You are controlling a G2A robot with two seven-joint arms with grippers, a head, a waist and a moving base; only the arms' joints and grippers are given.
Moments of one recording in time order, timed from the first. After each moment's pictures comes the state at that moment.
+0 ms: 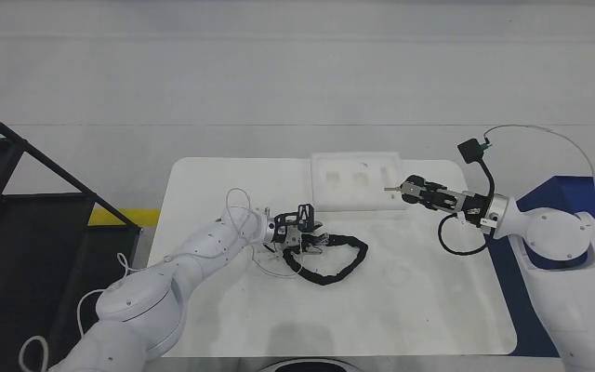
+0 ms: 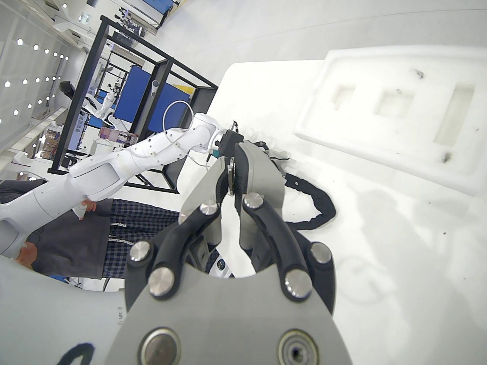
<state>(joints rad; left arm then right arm) 0.64 -1.33 -0.23 -0.51 1.49 -0.77 0.66 -1.24 -0.98 1.47 -1.70 0.02 -0.21 1.01</state>
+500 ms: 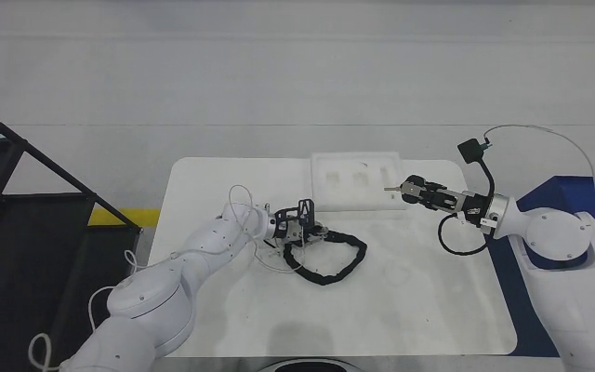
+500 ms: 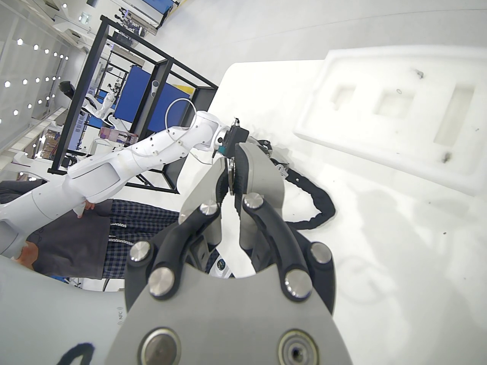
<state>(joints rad) 0.61 -1.38 -0.26 -0.41 1.49 -0.78 0.68 -1.24 -0.98 1.47 -1.70 0.02 -0.21 1.01</state>
